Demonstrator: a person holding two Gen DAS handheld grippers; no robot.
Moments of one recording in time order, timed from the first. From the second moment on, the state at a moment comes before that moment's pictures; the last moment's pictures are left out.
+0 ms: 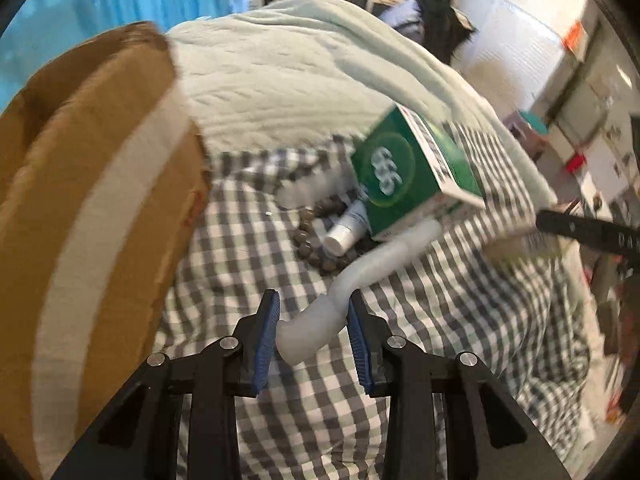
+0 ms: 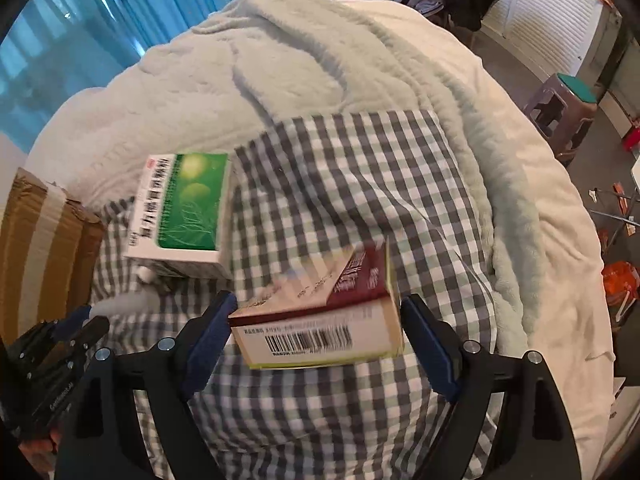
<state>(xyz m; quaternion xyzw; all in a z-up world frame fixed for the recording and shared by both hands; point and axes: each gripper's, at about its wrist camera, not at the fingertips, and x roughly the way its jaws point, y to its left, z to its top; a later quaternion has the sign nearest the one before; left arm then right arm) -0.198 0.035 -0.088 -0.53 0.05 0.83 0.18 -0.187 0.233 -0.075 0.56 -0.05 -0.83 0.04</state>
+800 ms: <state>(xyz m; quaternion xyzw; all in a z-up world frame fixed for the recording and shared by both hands) -0.210 -0.087 0.036 -0.43 -0.15 0.88 0.13 -0.167 0.076 0.071 0.46 -0.04 -0.87 0.18</state>
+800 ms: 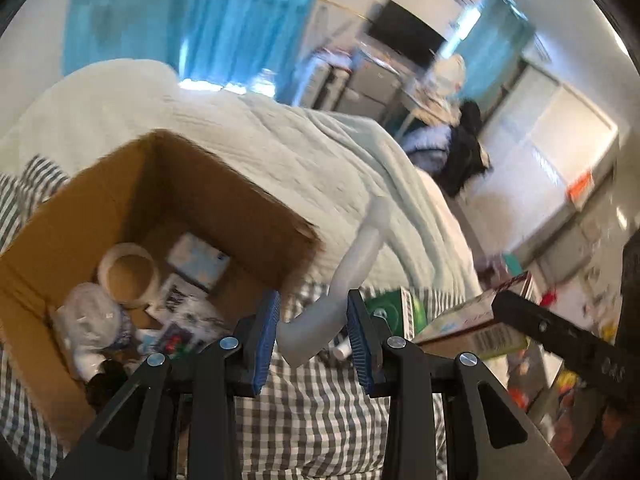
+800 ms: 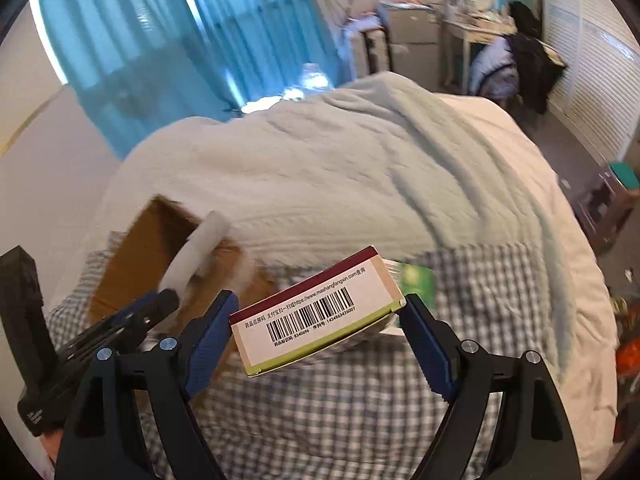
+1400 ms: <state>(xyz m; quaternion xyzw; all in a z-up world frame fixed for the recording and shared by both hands) -0.197 -0.224 0.005 -0.44 -0.16 0.88 -0.01 -0.146 -0.092 0.060 0.46 -0.07 -0.83 0.31</state>
